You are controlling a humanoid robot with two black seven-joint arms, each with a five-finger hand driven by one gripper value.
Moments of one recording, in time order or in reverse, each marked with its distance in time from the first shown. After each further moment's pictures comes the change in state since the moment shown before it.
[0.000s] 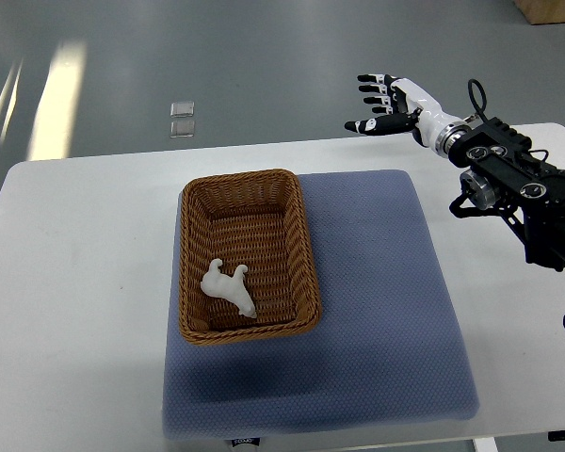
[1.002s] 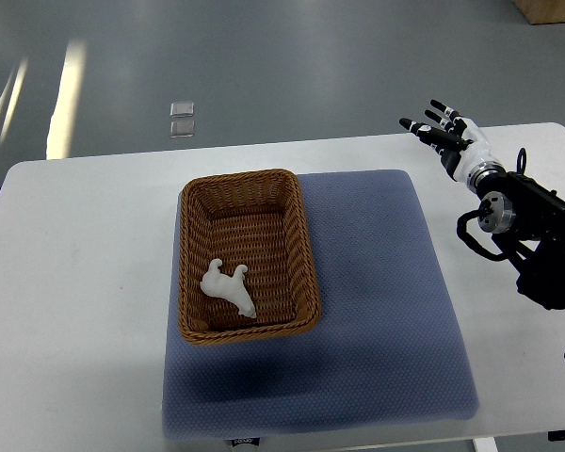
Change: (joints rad) left arm -0.002 0.000 0.001 0.002 -0.001 0.000 0.000; right arm -0.142 0.001 0.166 -0.001 0.365 -0.085 0.014
